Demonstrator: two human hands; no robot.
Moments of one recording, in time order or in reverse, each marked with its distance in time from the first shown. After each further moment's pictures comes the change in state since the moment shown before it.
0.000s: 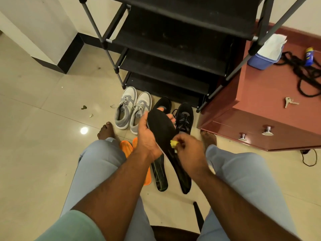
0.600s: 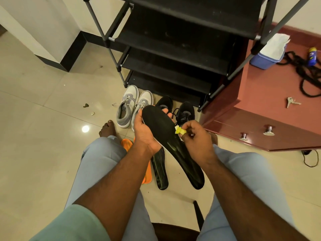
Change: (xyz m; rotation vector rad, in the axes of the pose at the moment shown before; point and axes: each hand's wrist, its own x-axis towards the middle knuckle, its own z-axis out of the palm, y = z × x) left_hand -0.002 0.011 0.003 -0.075 0.085 0.000; right_hand 0.022 0.013 -0.013 0.225 -0.027 0.054
